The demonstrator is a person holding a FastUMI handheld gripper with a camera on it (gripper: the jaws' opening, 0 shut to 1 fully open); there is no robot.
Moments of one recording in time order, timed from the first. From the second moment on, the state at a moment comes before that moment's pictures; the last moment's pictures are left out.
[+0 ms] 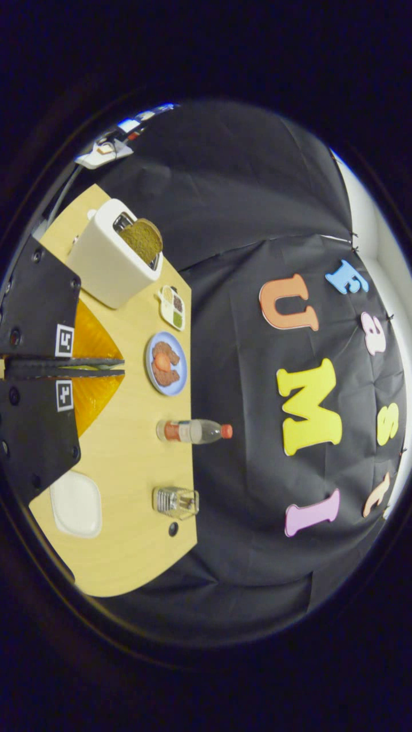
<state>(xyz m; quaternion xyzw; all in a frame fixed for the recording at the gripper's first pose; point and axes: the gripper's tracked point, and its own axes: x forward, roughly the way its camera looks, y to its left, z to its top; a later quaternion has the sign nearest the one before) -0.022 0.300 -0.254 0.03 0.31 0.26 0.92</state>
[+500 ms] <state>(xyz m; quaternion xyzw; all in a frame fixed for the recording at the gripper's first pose) -0.025 0.349 -0.327 0.07 0.37 0.24 0.89</state>
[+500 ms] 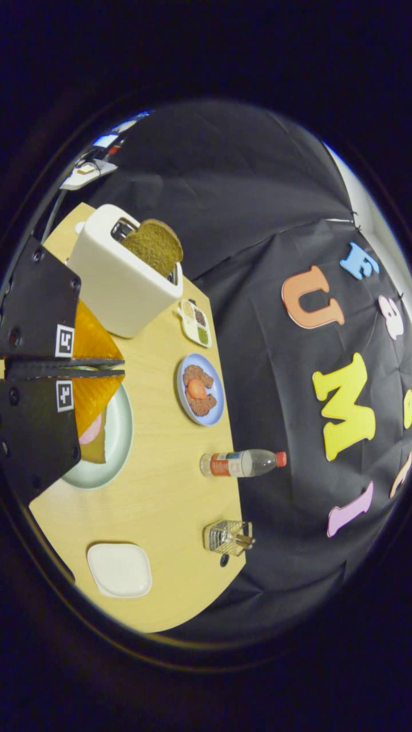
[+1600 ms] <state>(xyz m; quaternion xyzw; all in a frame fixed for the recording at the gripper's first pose) 0.030 0.319 -0.355 -0.06 0.31 0.26 0.91</state>
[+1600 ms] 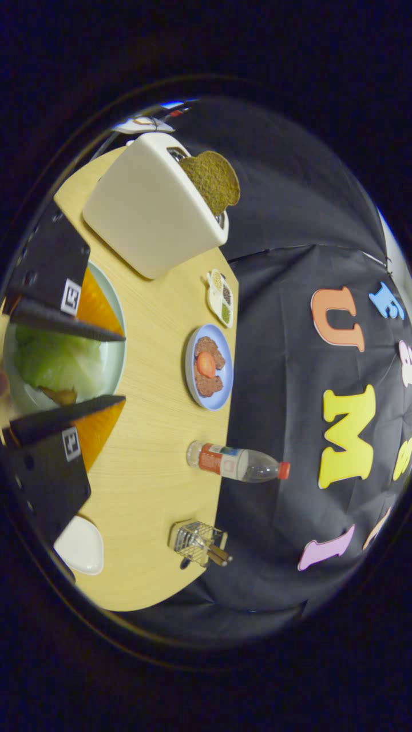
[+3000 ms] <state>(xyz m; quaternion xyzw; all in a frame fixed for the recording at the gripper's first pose) -0.061 0.554 -0.265 -0.01 0.30 0.20 0.93</state>
